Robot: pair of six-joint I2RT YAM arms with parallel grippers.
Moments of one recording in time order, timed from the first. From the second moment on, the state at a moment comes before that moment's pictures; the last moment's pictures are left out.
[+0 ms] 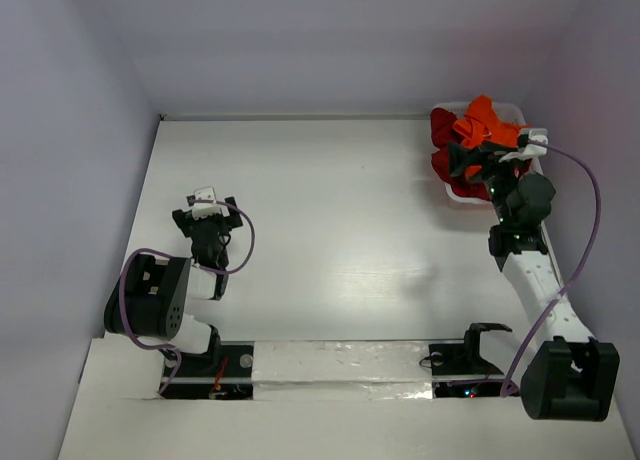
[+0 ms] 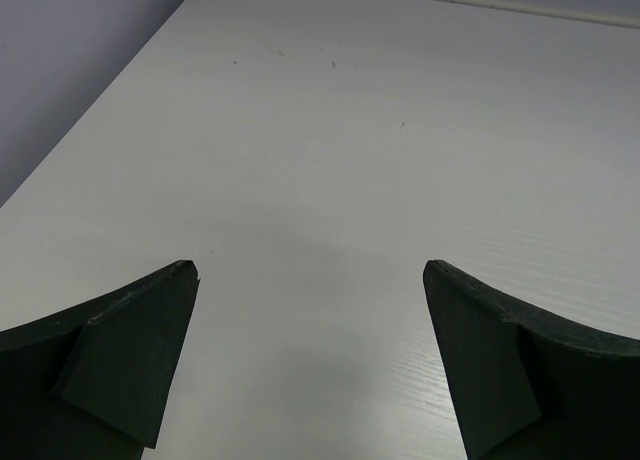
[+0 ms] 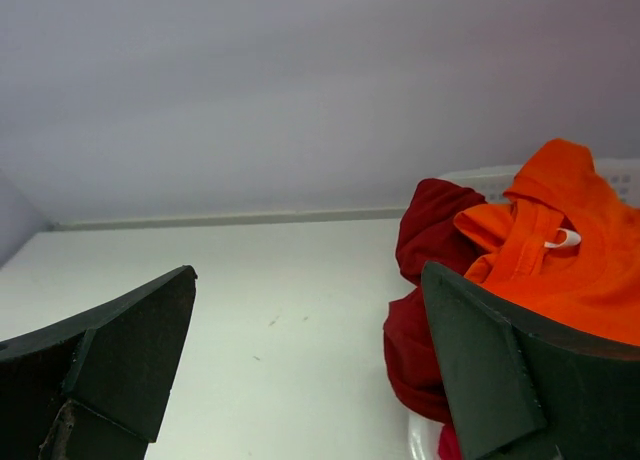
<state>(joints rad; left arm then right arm) -0.12 1.47 0.20 1.19 -0.39 -0.04 -0.05 1.01 0.69 0.54 -0.22 0.28</state>
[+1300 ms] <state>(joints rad) -0.12 1.47 0.20 1.19 -0.39 -0.04 -0.05 0.89 0.78 0.34 -0.13 0.42</state>
